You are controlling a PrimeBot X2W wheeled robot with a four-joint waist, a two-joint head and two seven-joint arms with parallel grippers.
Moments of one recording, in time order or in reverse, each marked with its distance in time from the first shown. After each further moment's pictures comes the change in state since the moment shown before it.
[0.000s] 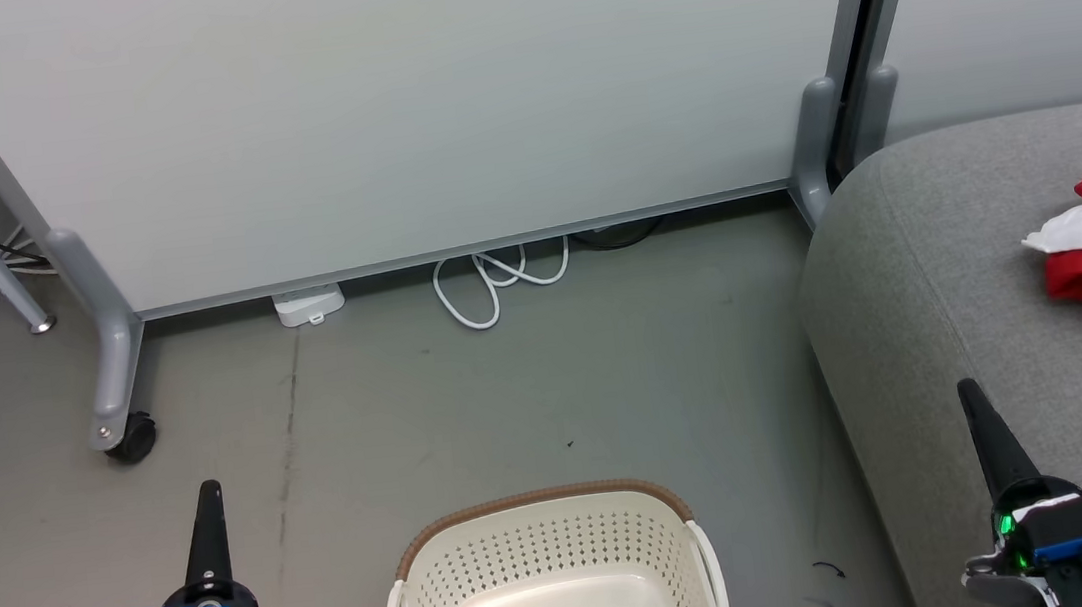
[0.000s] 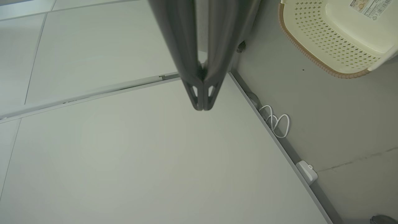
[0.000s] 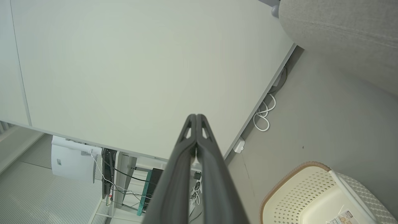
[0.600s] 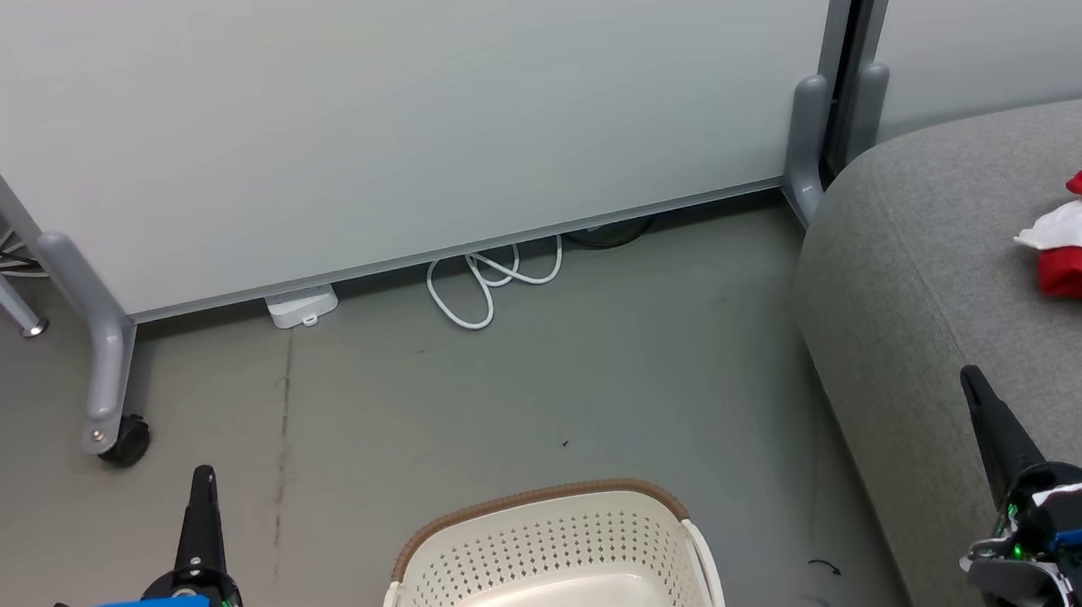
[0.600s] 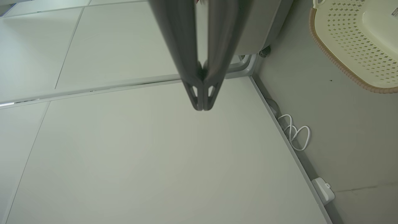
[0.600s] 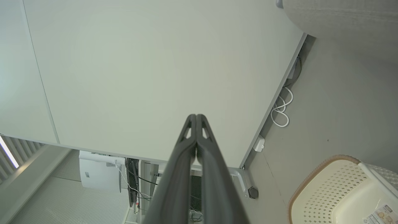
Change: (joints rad) left arm -0.020 -0.007 0.025 -0.011 -0.138 0.000 0.039; right arm -0.017 0.000 -0.006 -0.002 0.158 0.000 0.027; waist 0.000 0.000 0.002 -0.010
